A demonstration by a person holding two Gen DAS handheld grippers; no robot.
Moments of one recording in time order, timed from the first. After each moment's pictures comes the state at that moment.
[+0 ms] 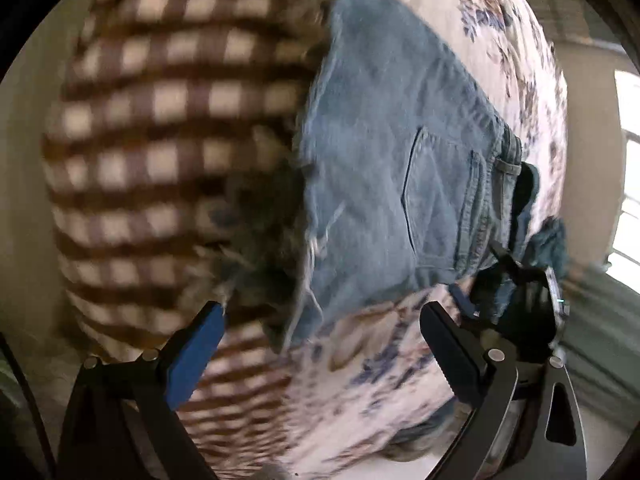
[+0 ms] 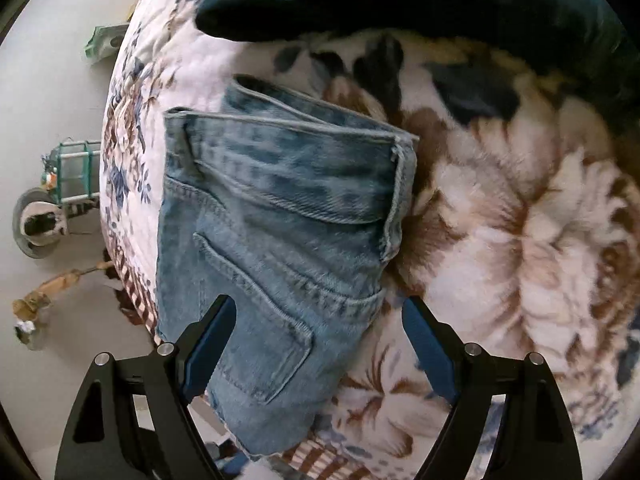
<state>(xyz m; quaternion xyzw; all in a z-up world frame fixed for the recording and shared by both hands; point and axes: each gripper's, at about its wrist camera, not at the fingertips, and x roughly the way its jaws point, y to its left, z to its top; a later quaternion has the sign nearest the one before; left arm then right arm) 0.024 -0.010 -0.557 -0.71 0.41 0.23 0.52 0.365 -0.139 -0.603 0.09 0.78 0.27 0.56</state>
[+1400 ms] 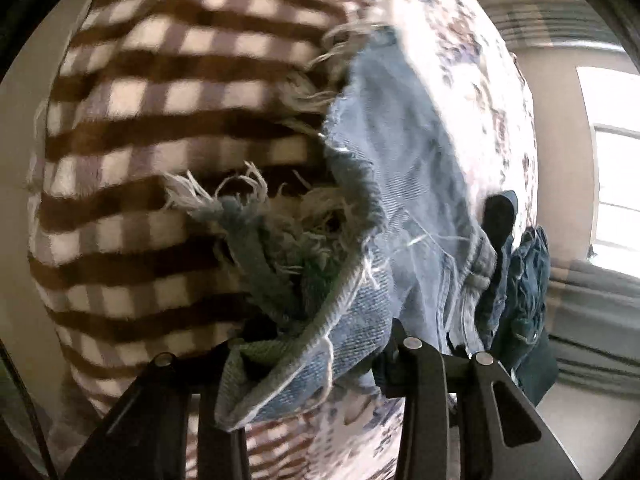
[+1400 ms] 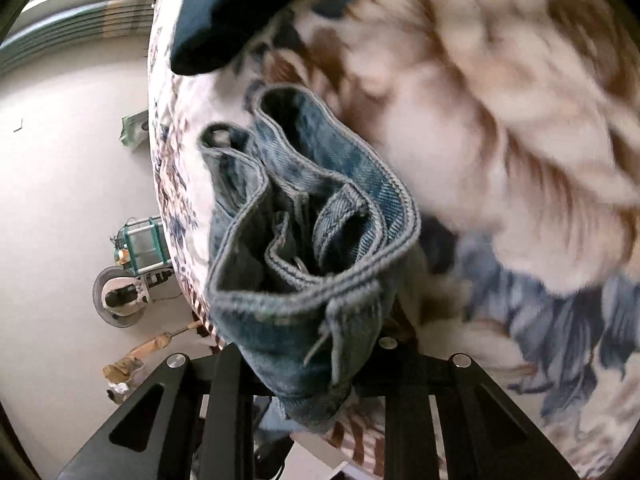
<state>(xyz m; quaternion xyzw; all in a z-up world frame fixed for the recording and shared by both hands) 0.046 0.073 -0.555 -0.67 0.37 0.24 0.60 0.283 -0.221 -0.621 0.30 0.74 0.24 0.55</state>
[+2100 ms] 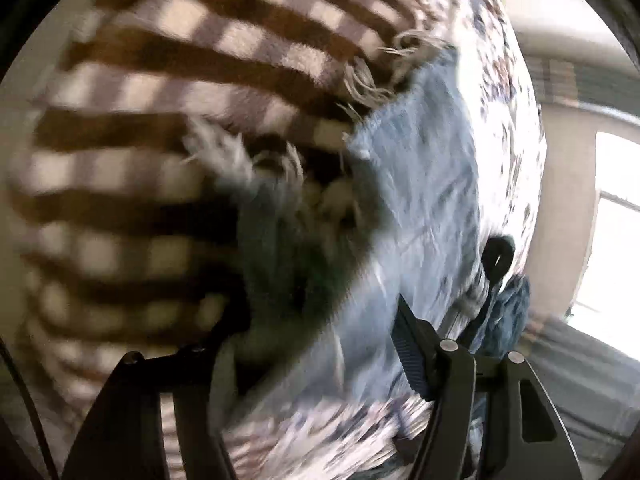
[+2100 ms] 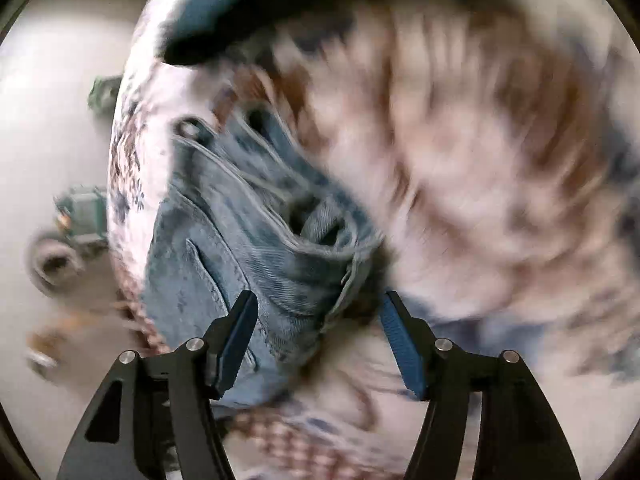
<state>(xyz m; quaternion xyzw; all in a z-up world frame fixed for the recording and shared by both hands) 0.031 0.055 -0.553 -0.74 0.33 0.25 0.53 0.299 -0.232 -0.552 0.11 0.70 0.24 0.66</state>
